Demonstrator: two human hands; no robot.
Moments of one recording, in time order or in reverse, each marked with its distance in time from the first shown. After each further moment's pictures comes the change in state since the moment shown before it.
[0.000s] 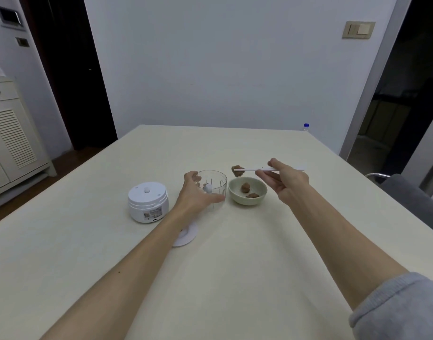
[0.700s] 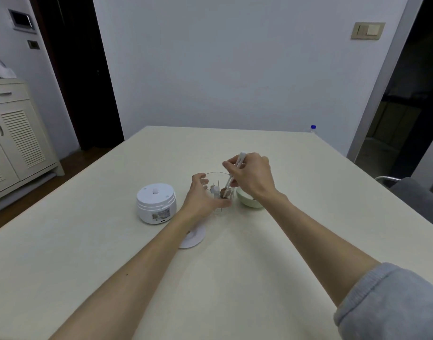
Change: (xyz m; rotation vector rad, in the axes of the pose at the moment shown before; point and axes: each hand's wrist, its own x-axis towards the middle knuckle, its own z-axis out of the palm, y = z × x) left_hand -0.002 -0.003 -0.004 0.093 -0.011 0.038; right_hand -0.021 0.041 0.067 -0.990 -0.237 -0.697
